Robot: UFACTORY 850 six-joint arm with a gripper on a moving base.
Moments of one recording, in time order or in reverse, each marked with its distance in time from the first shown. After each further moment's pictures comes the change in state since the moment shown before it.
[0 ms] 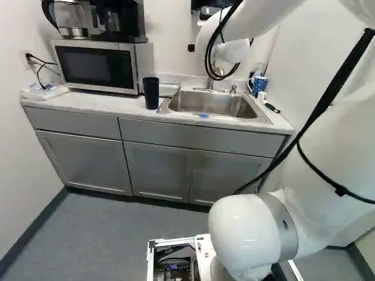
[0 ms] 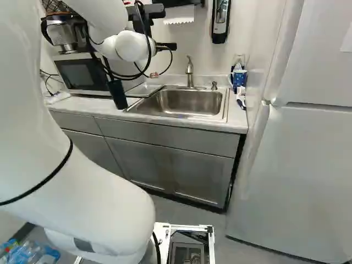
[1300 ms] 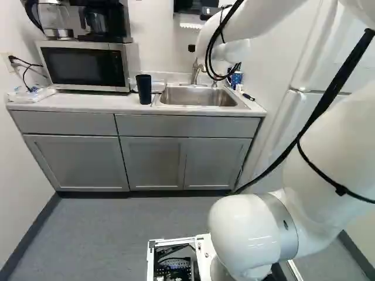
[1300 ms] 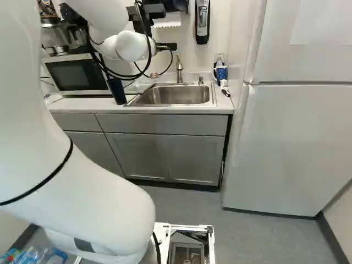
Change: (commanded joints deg) arm 0.0 0.0 0.0 0.0 0.0 0.0
